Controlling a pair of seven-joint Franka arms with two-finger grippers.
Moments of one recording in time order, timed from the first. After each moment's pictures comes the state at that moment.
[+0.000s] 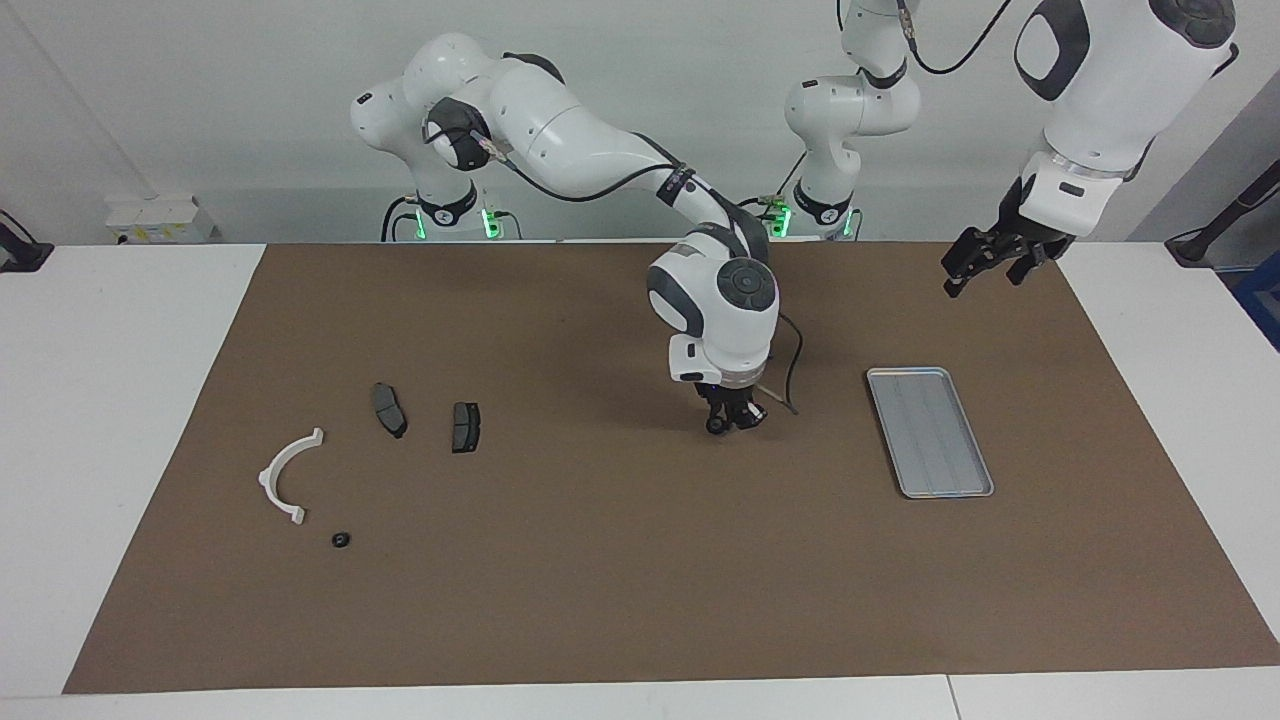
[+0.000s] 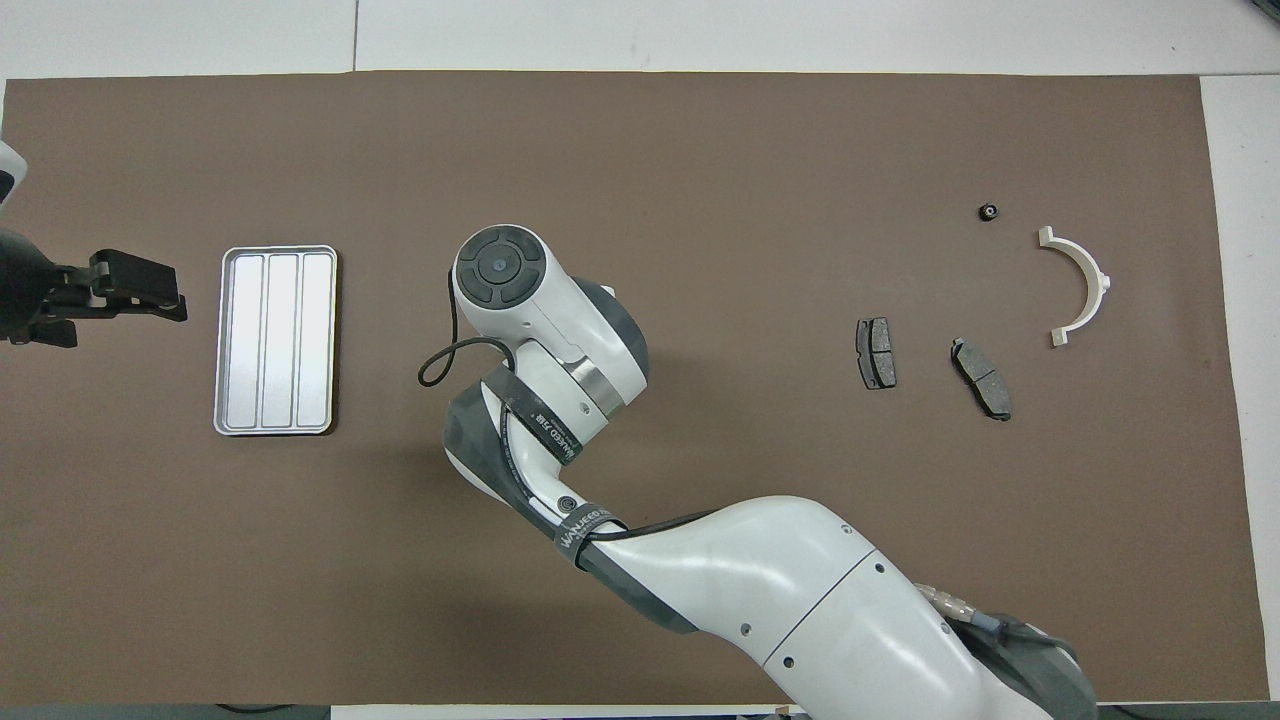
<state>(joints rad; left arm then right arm) -0.03 -0.03 -0.03 -1.66 -0.02 1.62 -0.21 0.66 0.89 0.09 -1.05 0.00 1.94 1.56</state>
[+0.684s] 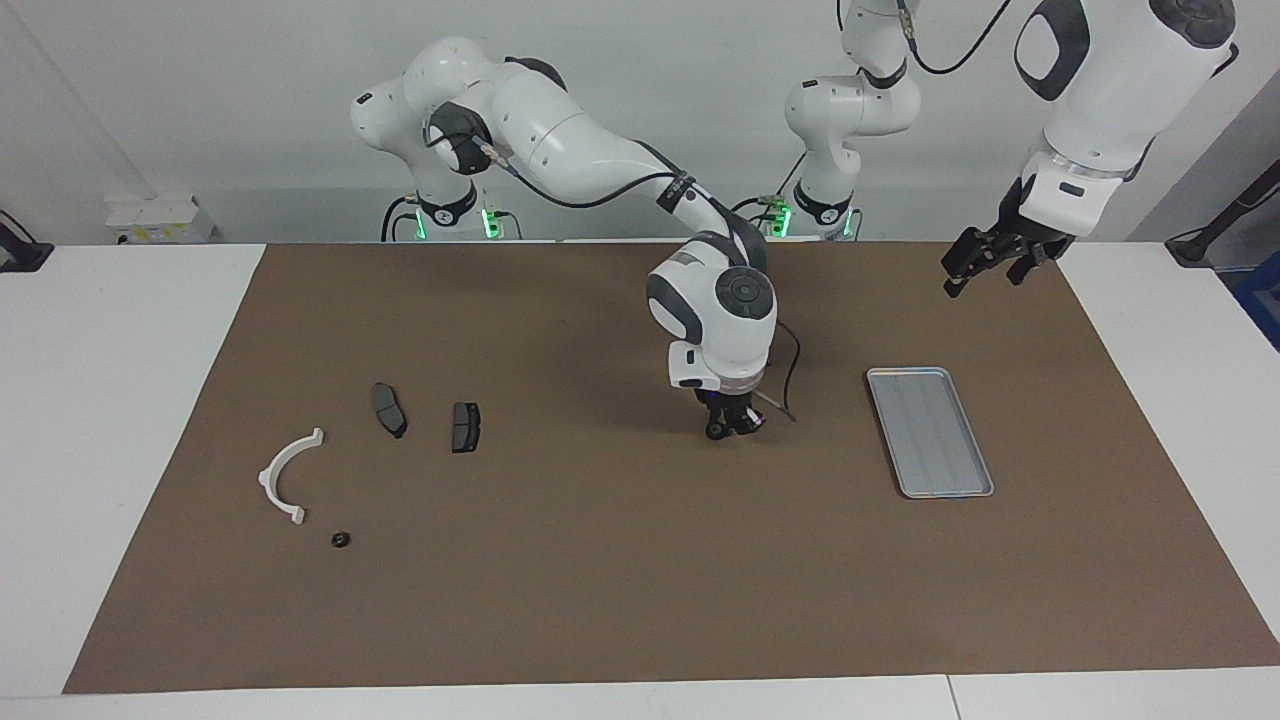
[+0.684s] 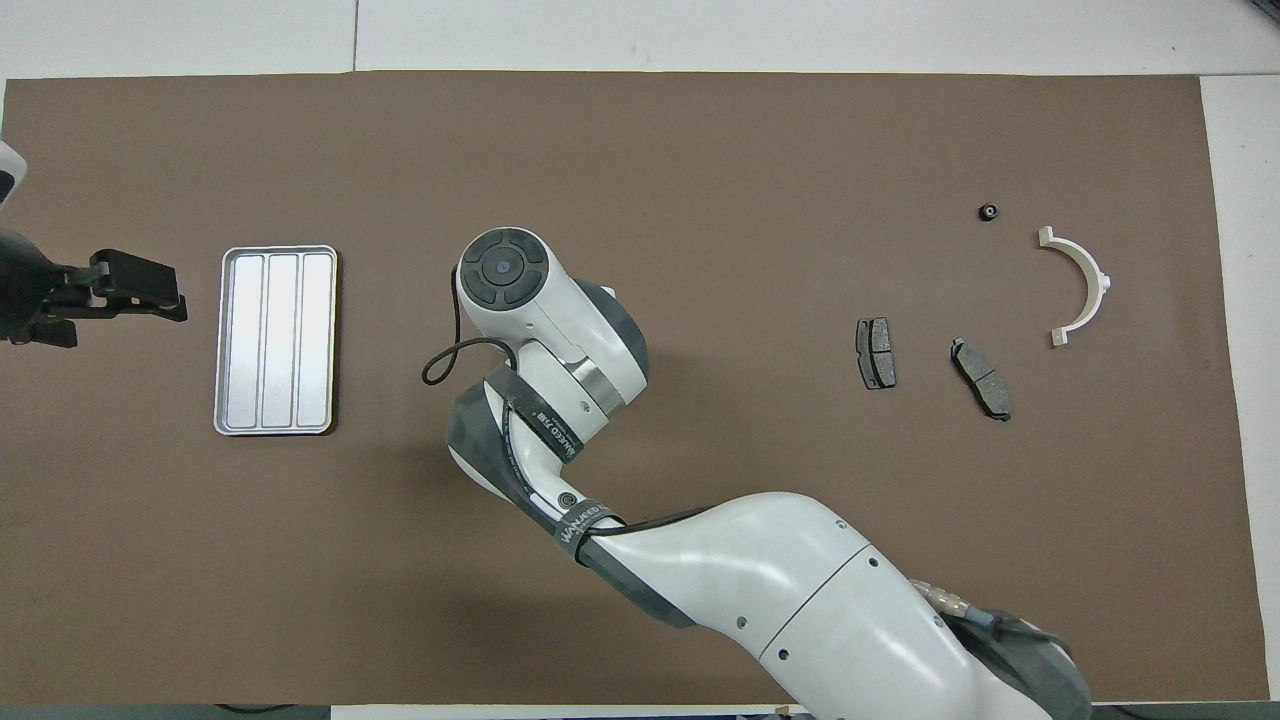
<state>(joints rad) -0.03 -0.03 -0.03 -1.66 -0.02 1.62 -0.21 0.66 0.91 0.09 -1.05 0.00 1.96 1.56</state>
